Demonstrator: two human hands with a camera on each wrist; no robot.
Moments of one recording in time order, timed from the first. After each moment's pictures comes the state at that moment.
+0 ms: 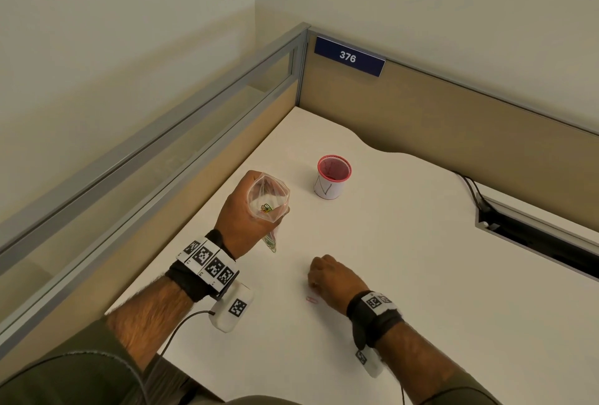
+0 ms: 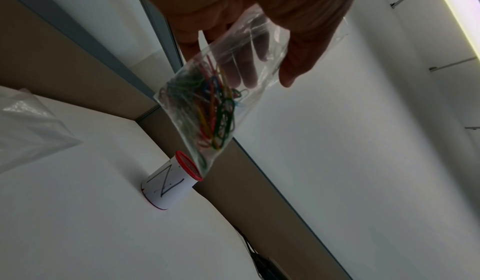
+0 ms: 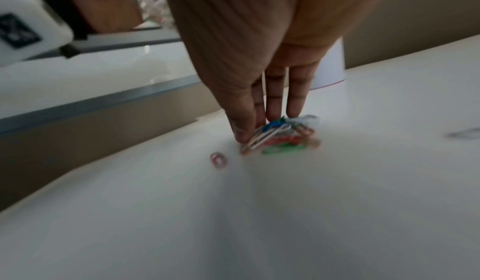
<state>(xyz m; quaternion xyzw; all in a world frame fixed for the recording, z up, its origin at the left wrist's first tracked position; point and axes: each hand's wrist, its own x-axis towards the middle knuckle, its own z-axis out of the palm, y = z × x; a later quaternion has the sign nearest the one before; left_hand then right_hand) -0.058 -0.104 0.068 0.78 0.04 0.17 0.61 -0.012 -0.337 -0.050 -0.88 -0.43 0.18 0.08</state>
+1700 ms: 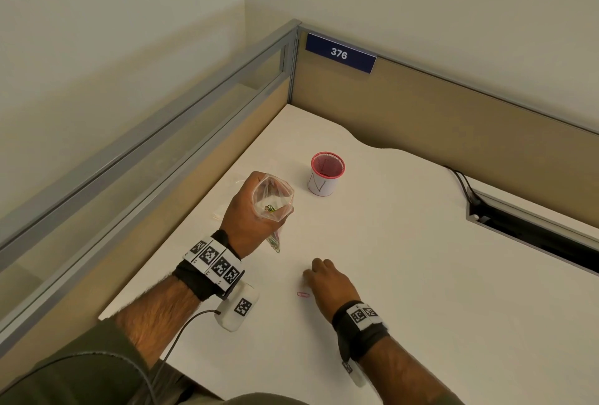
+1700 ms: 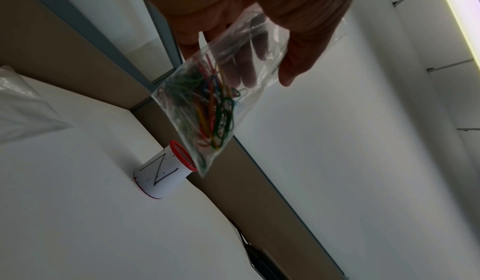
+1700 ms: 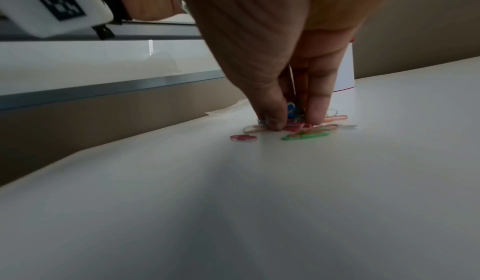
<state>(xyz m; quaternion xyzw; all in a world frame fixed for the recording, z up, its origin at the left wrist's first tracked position) -0.055 -0.117 0.069 0.77 0.02 0.16 0.61 -0.046 -0.328 -0.046 -0.93 -0.34 0.16 0.02</state>
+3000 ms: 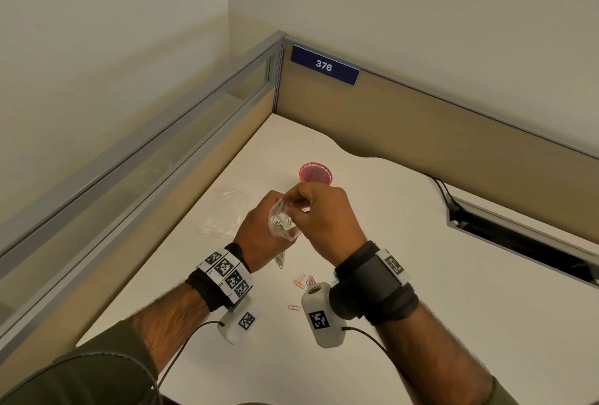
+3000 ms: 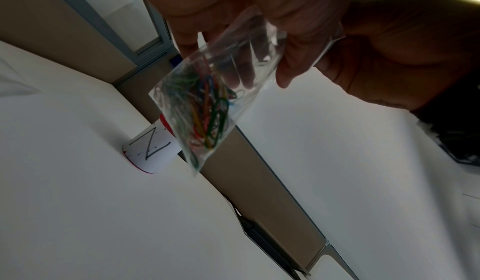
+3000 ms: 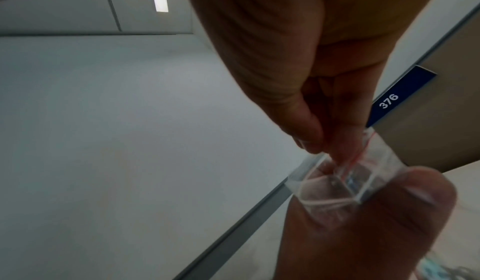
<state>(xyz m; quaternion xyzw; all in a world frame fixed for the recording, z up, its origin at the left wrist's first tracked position) -0.031 -0.133 0.050 0.82 0.00 0.10 0.57 -0.012 -0.260 0.154 -0.90 -0.24 0.04 0.35</state>
